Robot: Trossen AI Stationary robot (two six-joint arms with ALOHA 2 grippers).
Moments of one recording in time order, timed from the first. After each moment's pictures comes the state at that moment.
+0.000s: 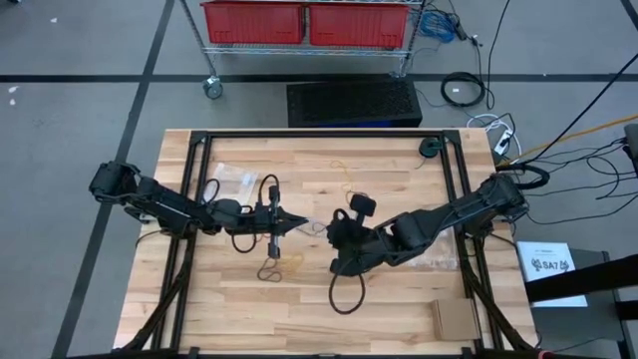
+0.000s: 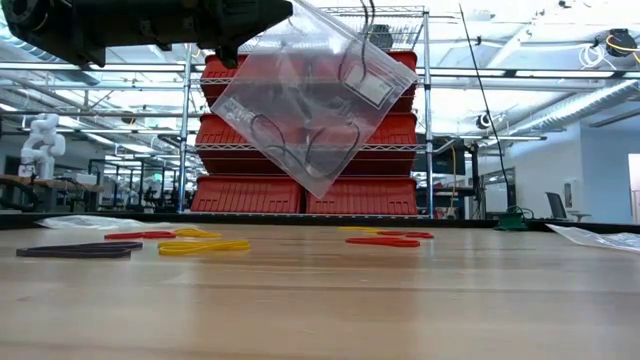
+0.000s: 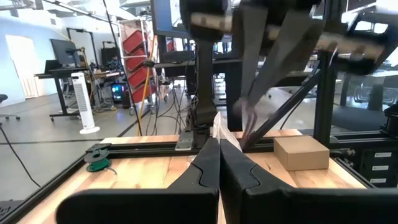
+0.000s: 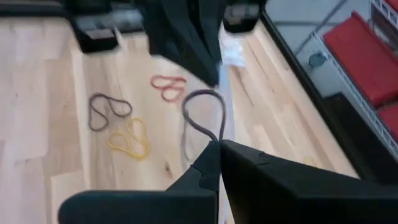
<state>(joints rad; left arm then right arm) -0.19 1.34 0.45 1.04 -0.19 0.11 0.40 1.77 1.74 -0.92 0.68 0.45</state>
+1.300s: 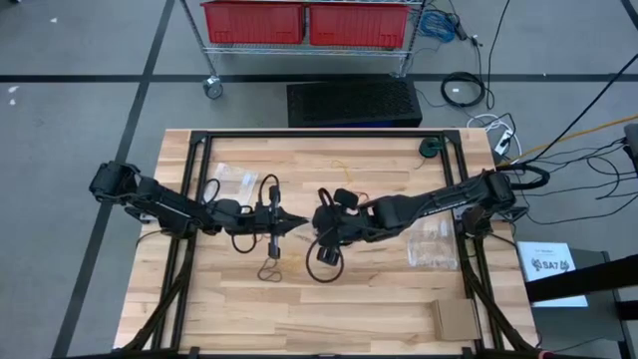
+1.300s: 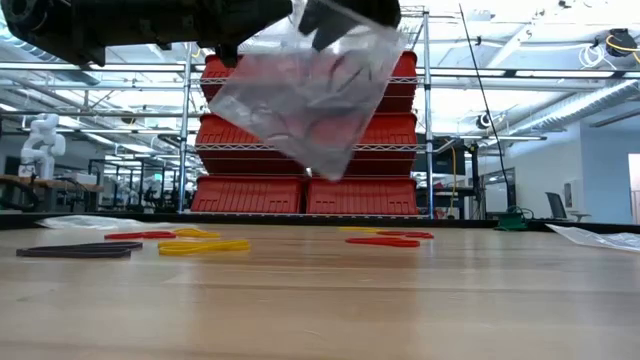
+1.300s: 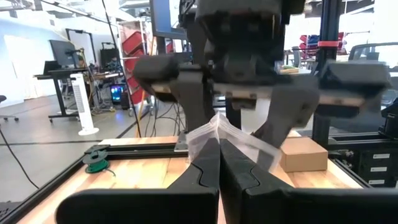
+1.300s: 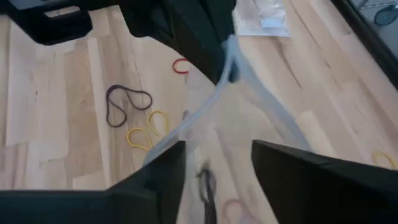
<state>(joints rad) -0.19 1.34 0.45 1.05 -0.19 0.11 0.24 1.80 1.68 -0.77 0.39 0.40</state>
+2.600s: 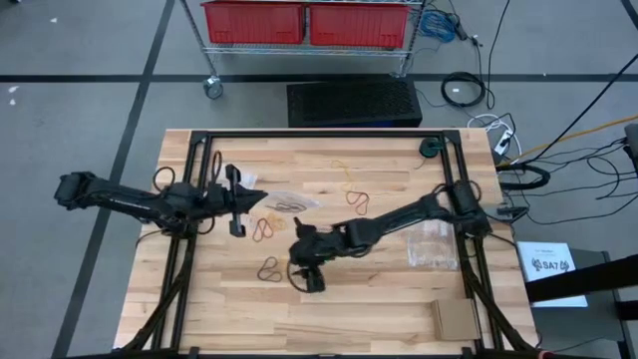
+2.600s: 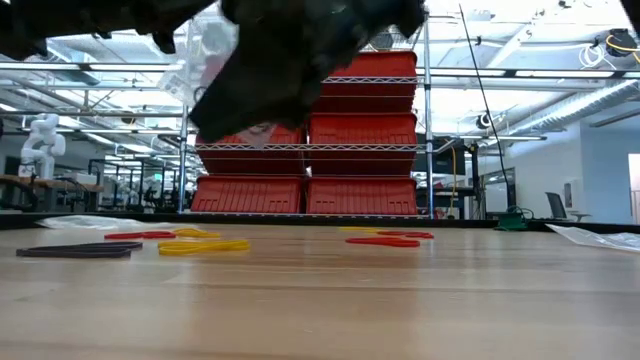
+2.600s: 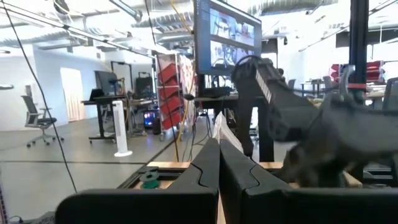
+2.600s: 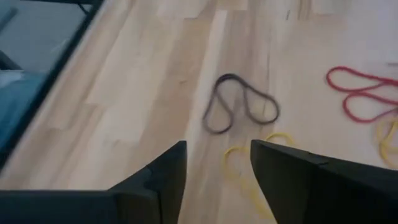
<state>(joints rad) -0.10 0.70 0.25 0.74 -0.21 0.14 0.21 2.09 1.53 -0.15 -0.06 0.10</state>
